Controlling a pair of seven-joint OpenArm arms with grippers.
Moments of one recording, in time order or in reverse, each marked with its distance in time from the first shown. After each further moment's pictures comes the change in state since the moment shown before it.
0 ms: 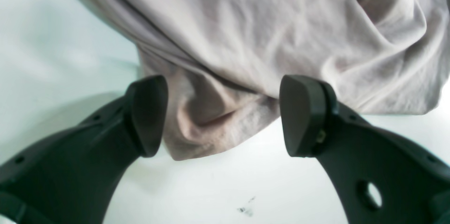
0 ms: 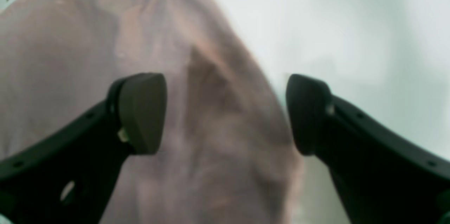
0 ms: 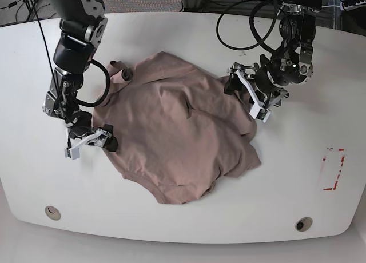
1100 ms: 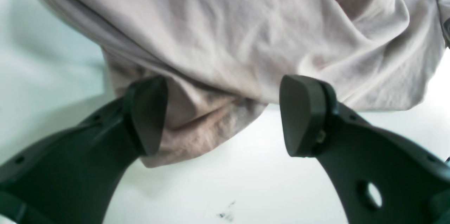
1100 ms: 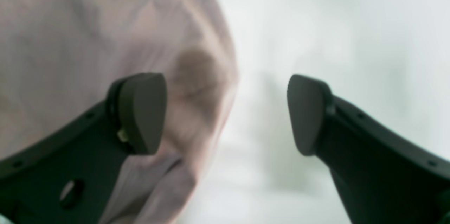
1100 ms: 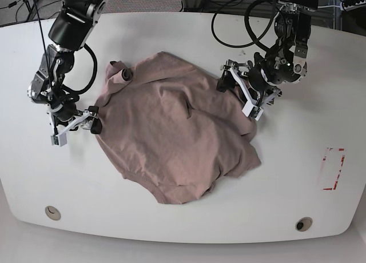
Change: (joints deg) left arm 0.1 1.2 1.9 0.0 0.0 0.0 0.0; right arm -8.8 1.6 3.8 18.5 -1.2 0.0 -10.5
